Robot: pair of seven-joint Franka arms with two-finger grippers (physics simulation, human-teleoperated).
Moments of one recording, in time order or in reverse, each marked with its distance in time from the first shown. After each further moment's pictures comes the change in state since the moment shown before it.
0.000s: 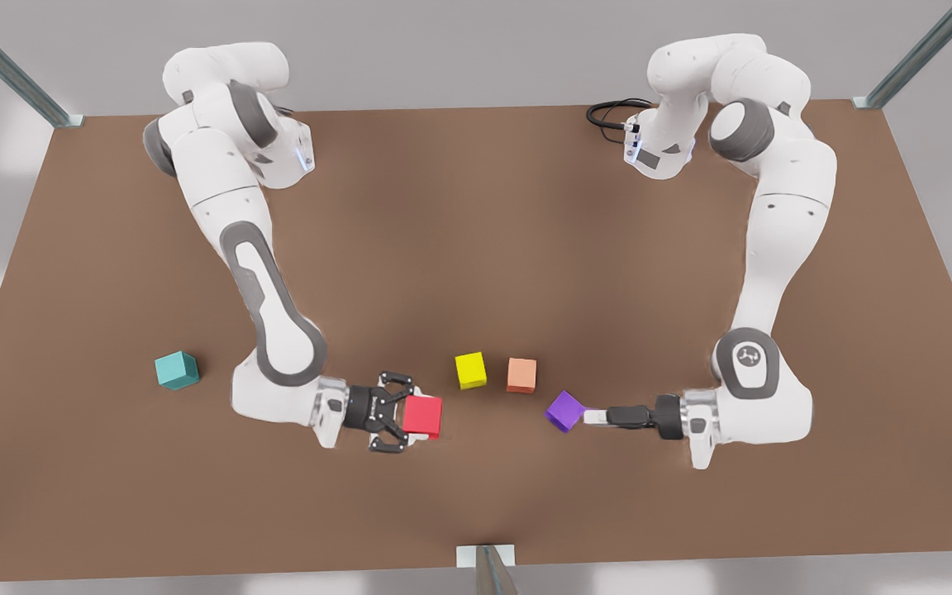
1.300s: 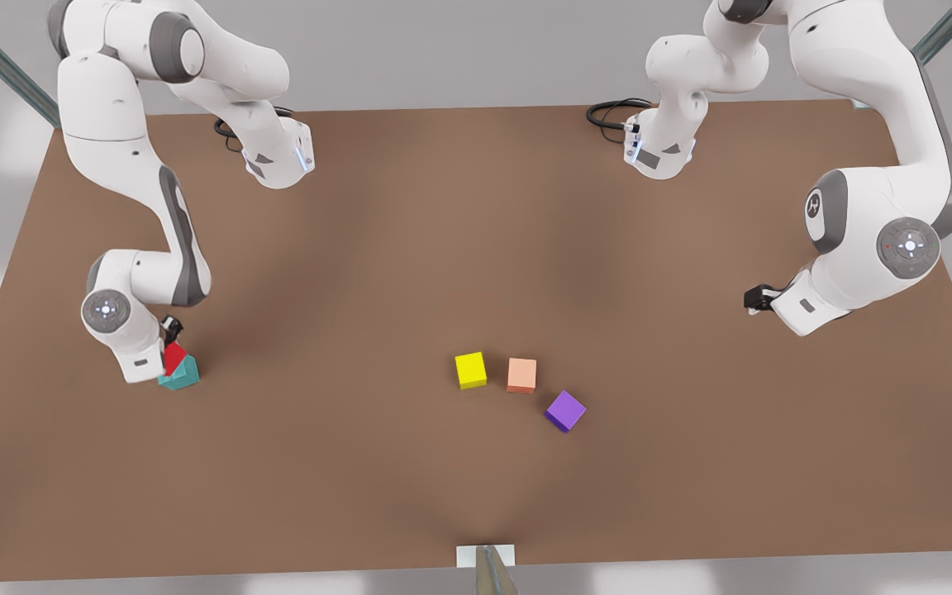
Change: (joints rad) left arm -0.377 -0.758 0.720 -0.633 0.741 -0.196 0.071; right arm -0.161 -0.404 -0.396 -0.792 -1.451 0.275 0.930
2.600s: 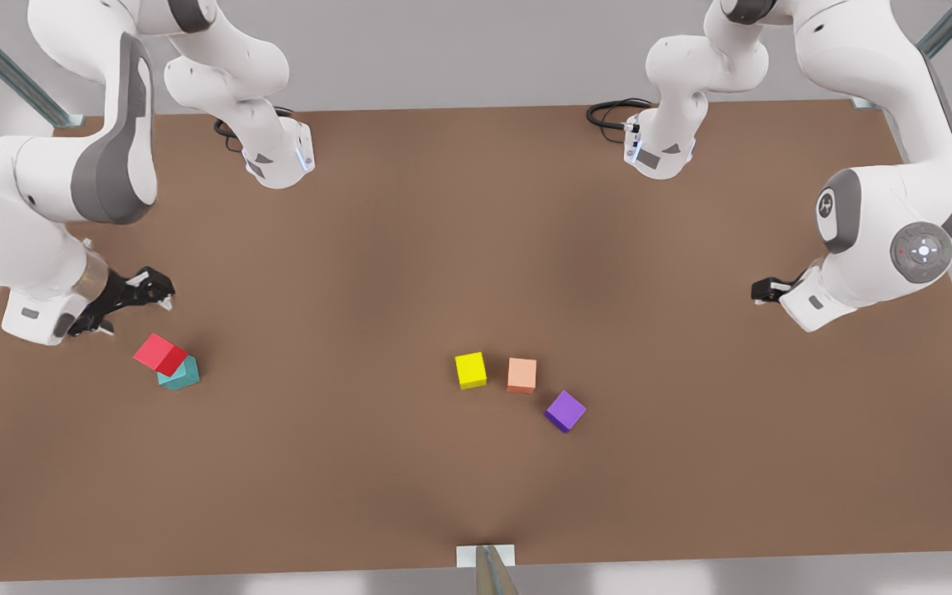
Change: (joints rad) left arm 0.030 0.000 -0.007 0.007 0.000 -0.079 0.033; right arm 0.199 -0.201 -0.003 0.663 0.271 -0.907 0.629
